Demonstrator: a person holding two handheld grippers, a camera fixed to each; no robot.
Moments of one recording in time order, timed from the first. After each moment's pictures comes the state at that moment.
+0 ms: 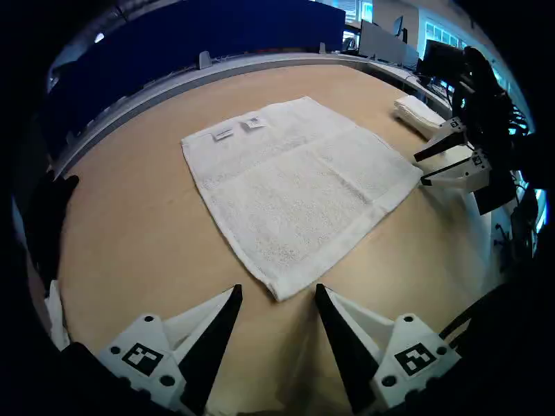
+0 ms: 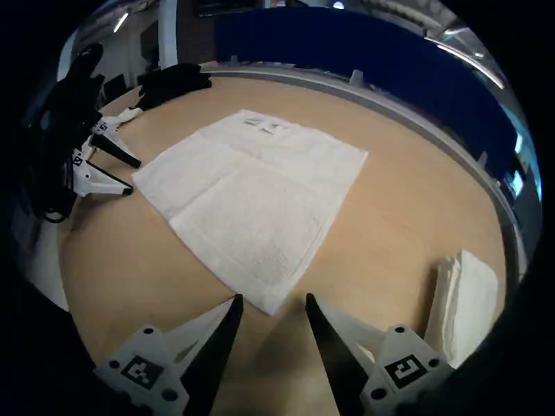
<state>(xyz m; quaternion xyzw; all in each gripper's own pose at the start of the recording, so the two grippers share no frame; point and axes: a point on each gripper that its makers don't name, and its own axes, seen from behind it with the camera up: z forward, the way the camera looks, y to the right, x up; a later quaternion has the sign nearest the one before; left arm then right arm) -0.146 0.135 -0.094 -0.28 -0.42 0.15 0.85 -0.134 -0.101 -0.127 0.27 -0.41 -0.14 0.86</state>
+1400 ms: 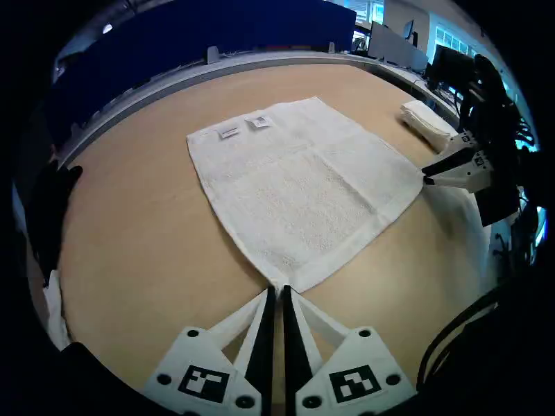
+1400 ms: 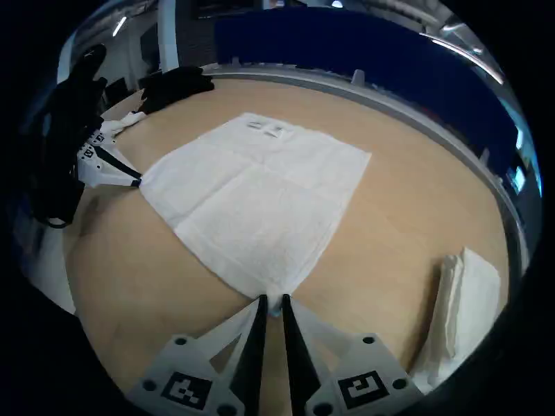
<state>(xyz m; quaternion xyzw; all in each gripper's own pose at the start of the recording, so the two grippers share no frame) -0.139 0.138 -0.097 -0.26 -0.44 0.13 0.85 -0.123 -0.107 -0.129 0.28 -0.41 -0.13 0.86</state>
